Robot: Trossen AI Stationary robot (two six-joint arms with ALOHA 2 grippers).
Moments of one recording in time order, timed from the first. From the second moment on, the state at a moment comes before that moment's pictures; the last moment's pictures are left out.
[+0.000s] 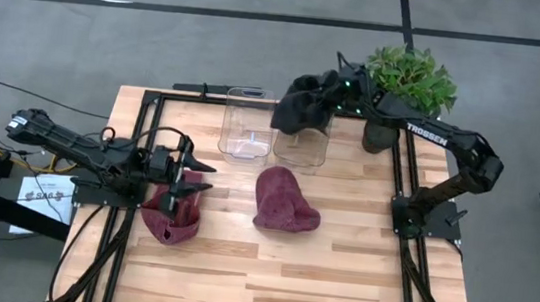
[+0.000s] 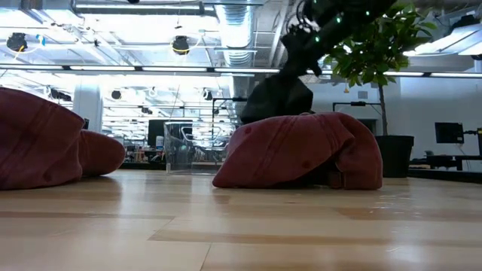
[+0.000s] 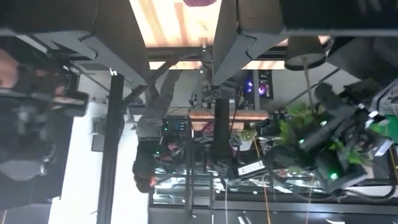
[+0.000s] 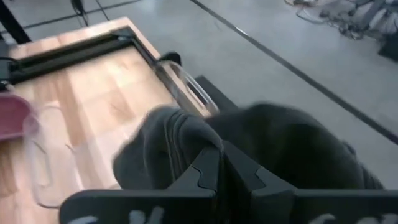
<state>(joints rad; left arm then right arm) -0.31 0.76 0.53 0.41 -0.24 0.06 -0.62 1.49 1.22 -0.27 -0.05 -0.08</state>
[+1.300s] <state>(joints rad) -0.31 0.76 0.53 0.38 -0.24 0.07 -0.63 1.48 1.16 -0.20 0.29 -0.25</state>
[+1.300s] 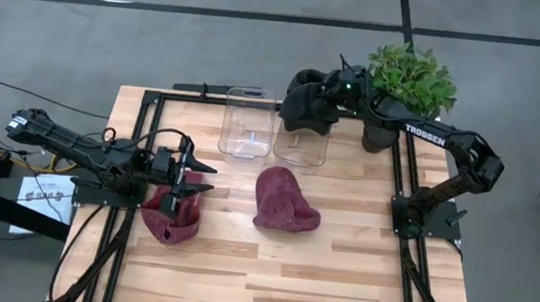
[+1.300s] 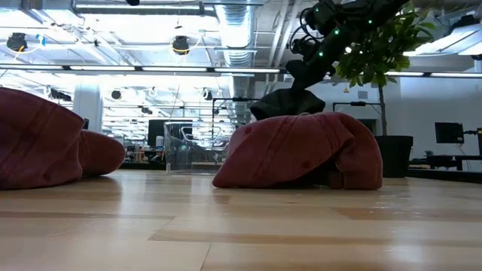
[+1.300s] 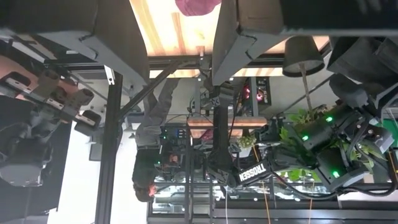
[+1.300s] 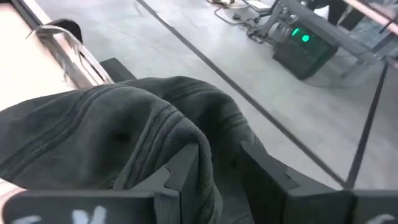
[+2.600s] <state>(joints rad) -0.31 0.76 0.53 0.36 -0.24 0.07 -0.19 1.48 1.16 -0.12 0.48 -0.68</state>
